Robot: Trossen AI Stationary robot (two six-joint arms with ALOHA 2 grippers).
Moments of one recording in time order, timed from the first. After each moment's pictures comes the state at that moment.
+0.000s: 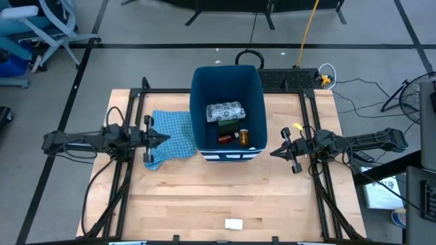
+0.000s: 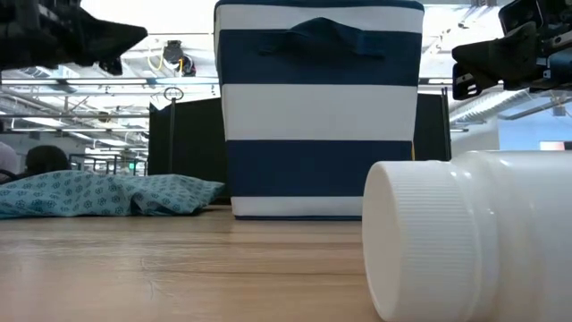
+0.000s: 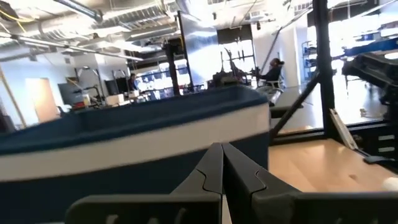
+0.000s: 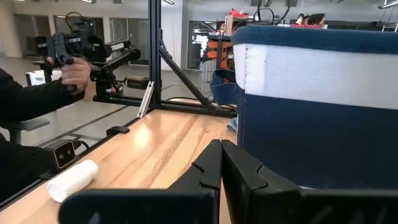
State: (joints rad) left arm -0.01 0.24 0.09 0.34 -0.03 0.18; right arm 0.05 0.35 0.02 0.39 -0.18 -0.04
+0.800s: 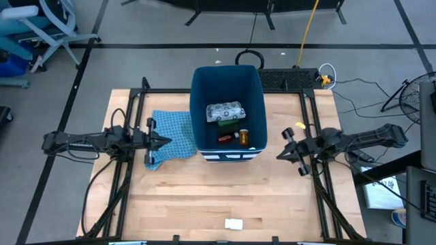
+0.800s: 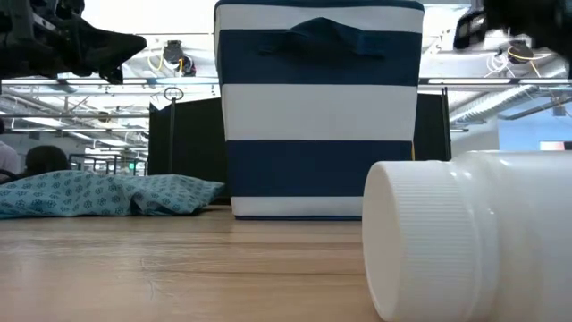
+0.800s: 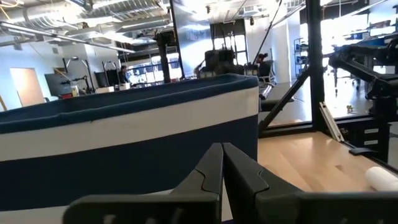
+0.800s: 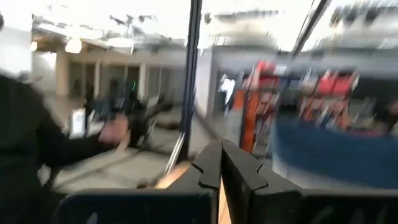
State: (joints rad) left arm -0.01 0.24 0.05 0.35 0.00 0.15; right arm 0.11 0.39 0.10 0.55 -0.25 -0.01
